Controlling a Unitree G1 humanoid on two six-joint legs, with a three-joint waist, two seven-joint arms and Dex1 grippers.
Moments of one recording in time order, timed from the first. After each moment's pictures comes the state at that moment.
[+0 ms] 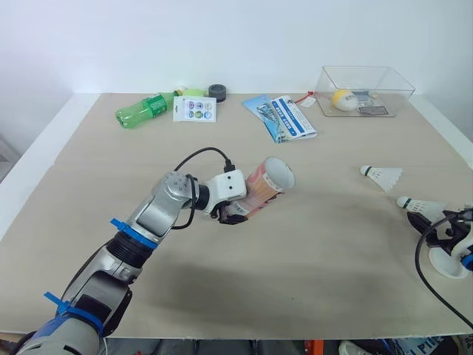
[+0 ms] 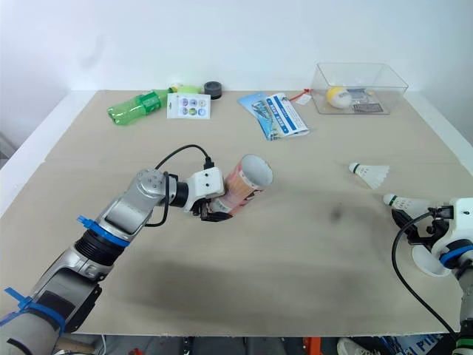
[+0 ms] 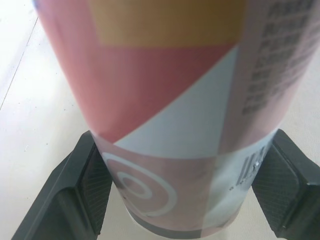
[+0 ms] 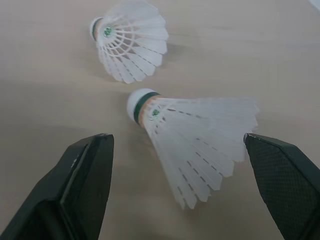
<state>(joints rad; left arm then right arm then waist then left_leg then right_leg) -0.76 0.38 -0.42 0.10 0.07 0.49 -1.05 -0.12 -0.82 -0.55 0.45 0.39 0.24 0.67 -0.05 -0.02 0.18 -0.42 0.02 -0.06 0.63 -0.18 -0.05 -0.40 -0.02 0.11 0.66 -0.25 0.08</state>
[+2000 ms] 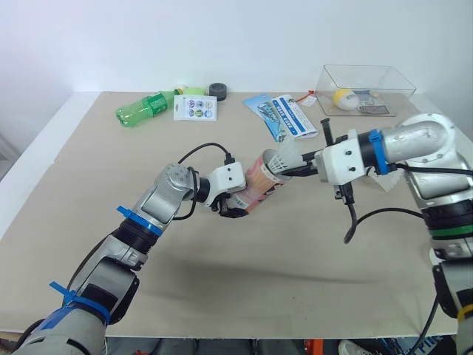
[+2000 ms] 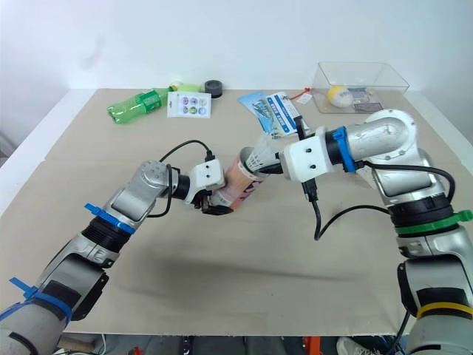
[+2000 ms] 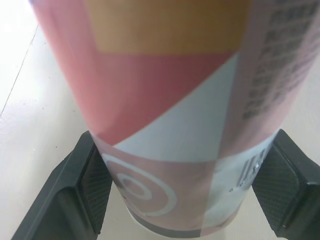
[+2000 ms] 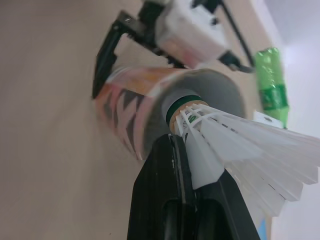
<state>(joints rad) -0.85 0.34 -0.40 0.28 0.06 0.40 -1.07 -0.95 -0.84 0.27 0.22 0.07 -0.40 1.41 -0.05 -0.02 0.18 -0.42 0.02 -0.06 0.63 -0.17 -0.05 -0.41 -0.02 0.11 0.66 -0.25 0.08</state>
